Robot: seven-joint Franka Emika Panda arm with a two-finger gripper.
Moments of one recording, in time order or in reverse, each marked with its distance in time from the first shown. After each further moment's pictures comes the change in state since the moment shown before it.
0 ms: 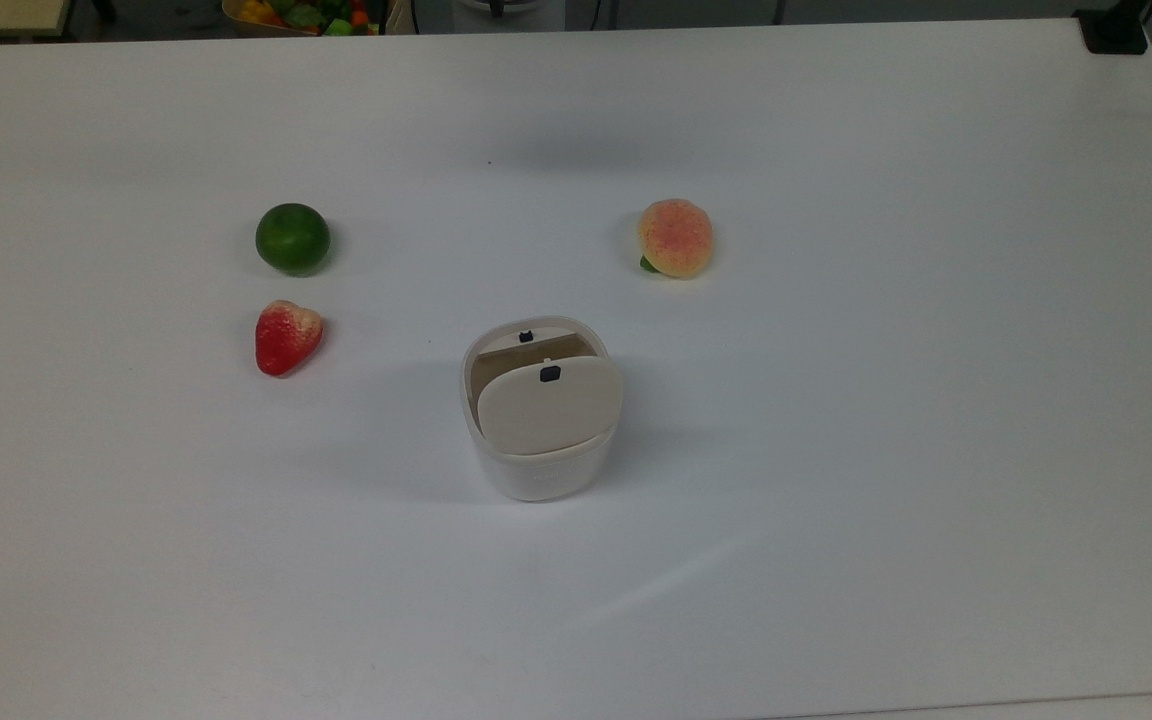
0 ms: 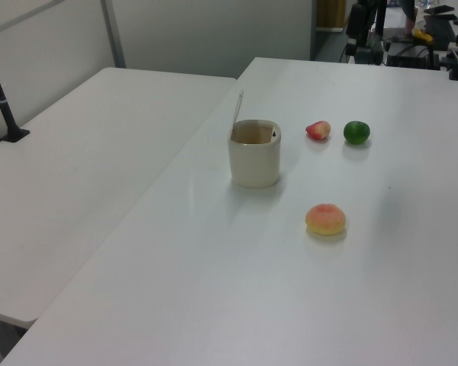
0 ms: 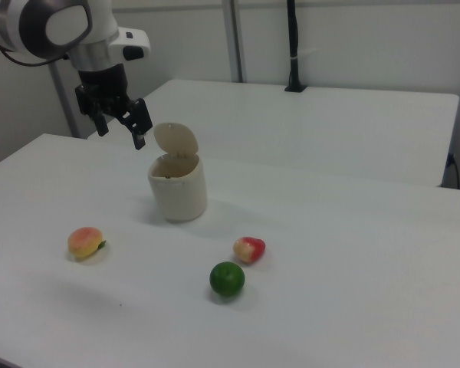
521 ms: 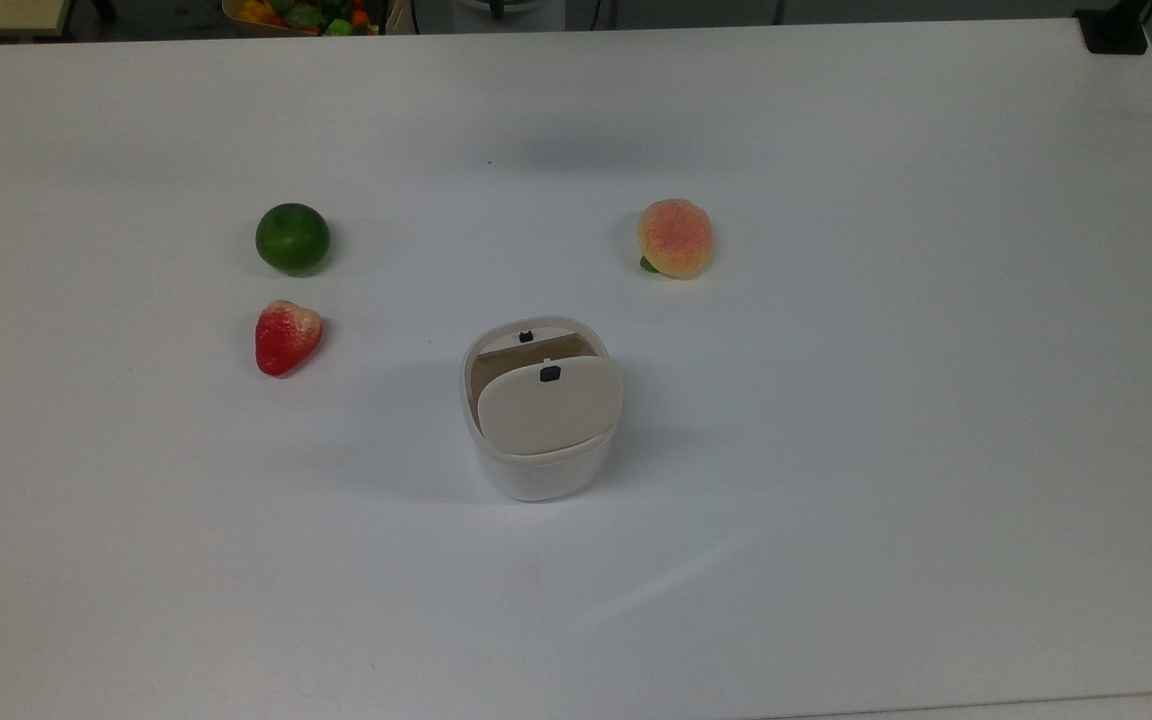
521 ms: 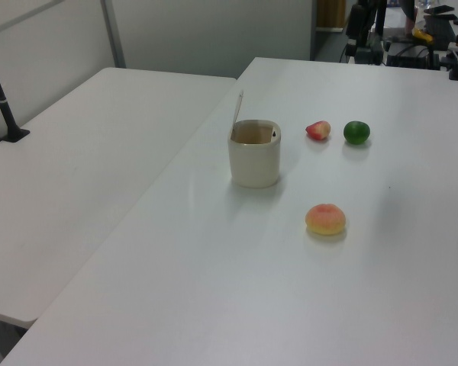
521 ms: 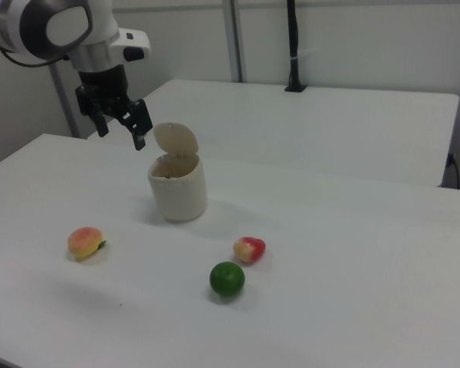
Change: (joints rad) arm 0.000 0.002 0.000 -0.002 0.000 0.002 0.000
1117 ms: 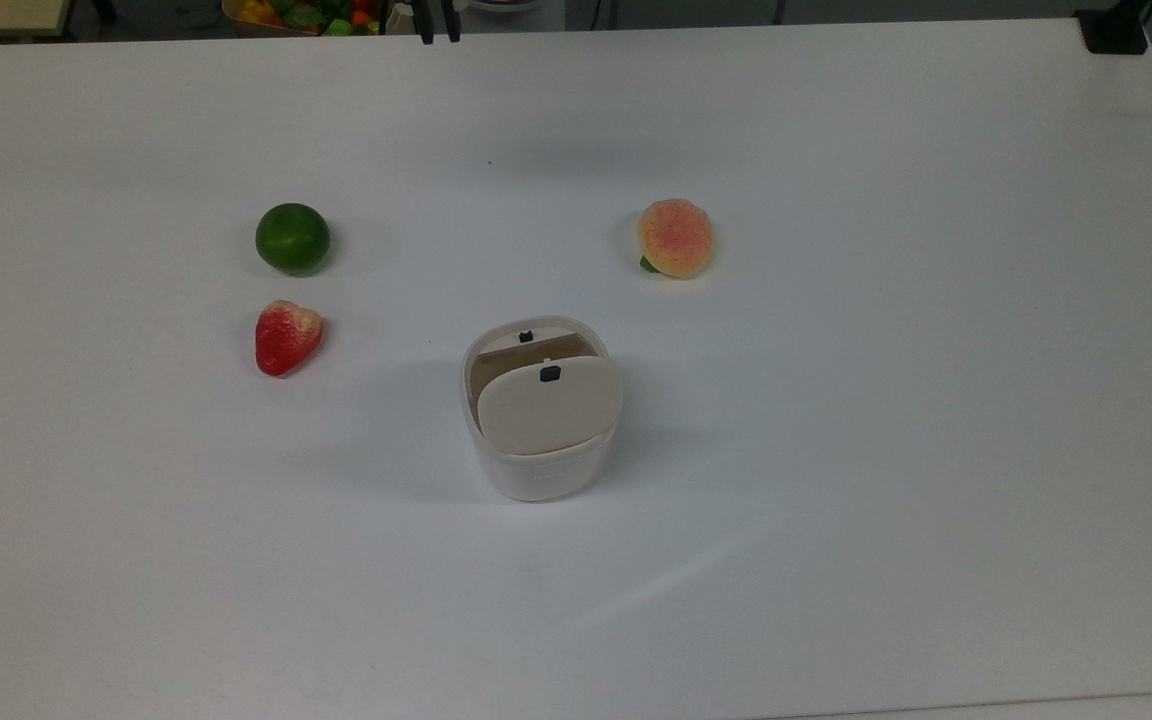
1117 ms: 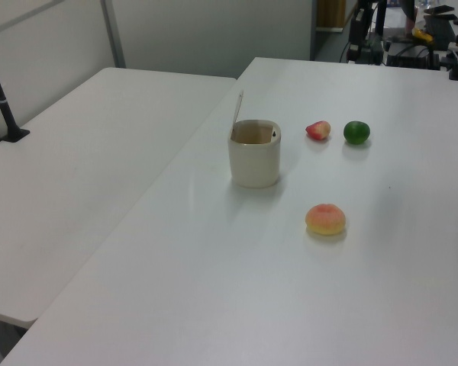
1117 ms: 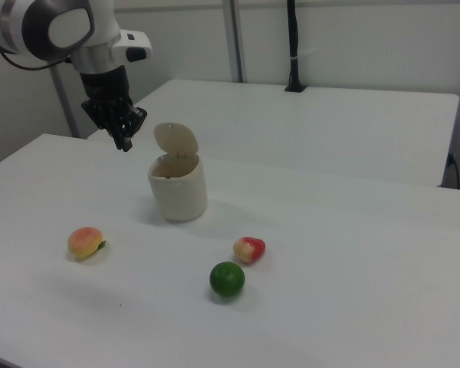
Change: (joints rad) arm 0.000 0.006 0.000 0.000 0.000 0.002 -0.074
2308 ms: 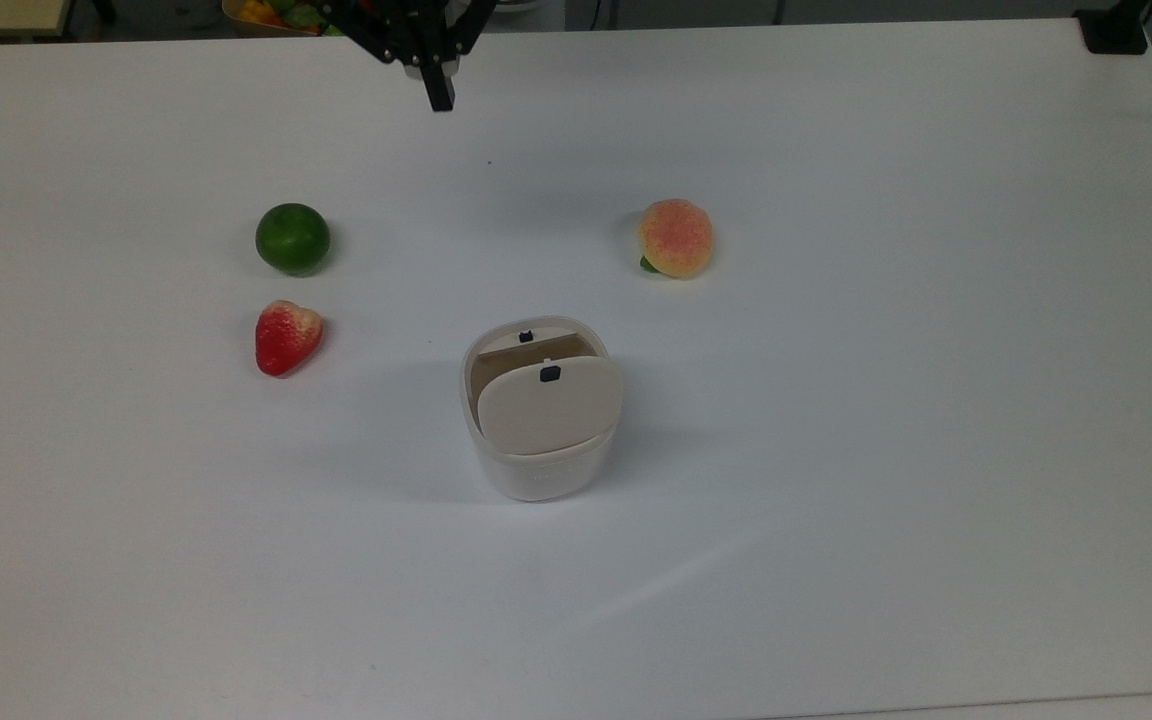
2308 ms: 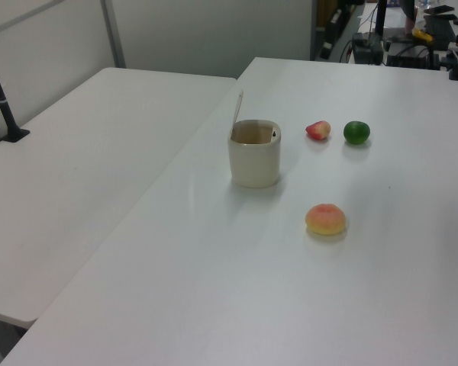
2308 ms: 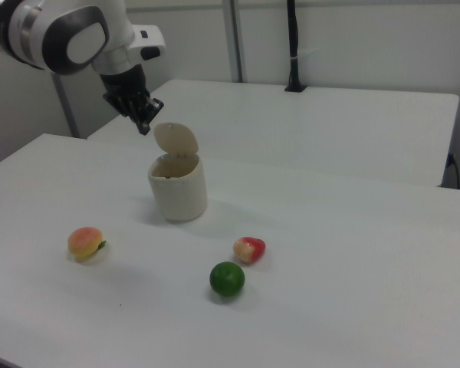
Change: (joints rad) arm 0.003 0.061 -0.006 0.001 0.067 0.244 0.000
